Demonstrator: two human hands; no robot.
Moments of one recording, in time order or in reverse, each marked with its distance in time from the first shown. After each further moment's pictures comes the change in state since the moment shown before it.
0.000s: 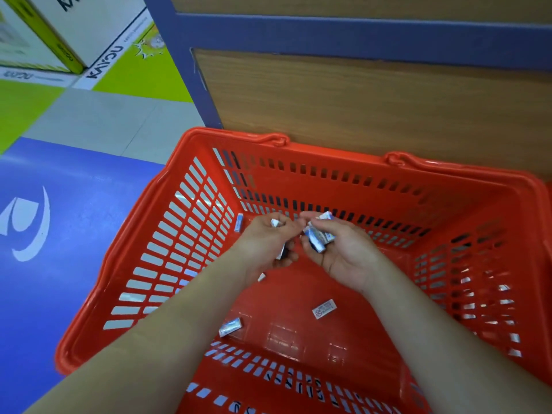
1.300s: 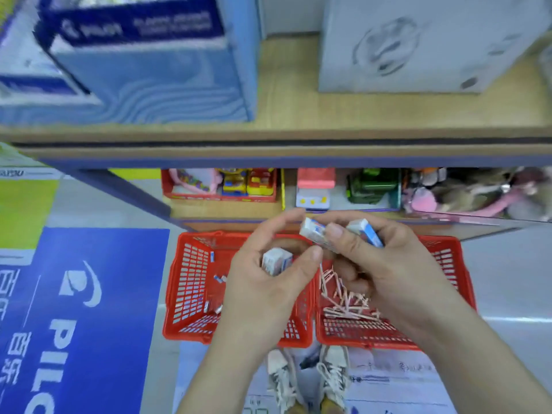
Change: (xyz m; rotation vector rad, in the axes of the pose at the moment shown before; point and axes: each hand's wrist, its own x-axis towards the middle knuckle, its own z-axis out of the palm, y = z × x) left_hand -0.400 0.412 0.156 -0.062 -0.067 0.440; right_hand -0.476 -0.368 0.156 -0.290 0.143 -0.302
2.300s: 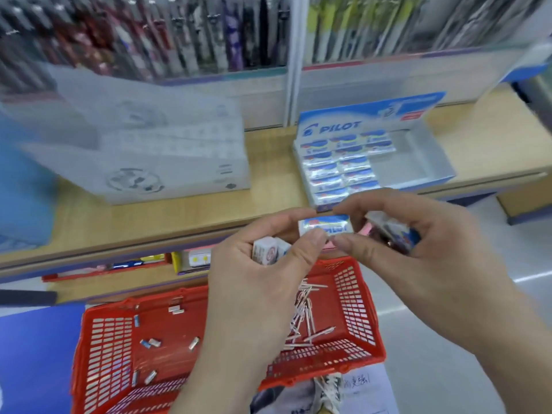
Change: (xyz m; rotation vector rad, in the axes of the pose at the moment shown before) left_hand 0.035 0.103 0.218 -0.062 -0.067 -0.001; right_hand -0.070 -0.145 -0.187 -0.752 0.364 -0.469
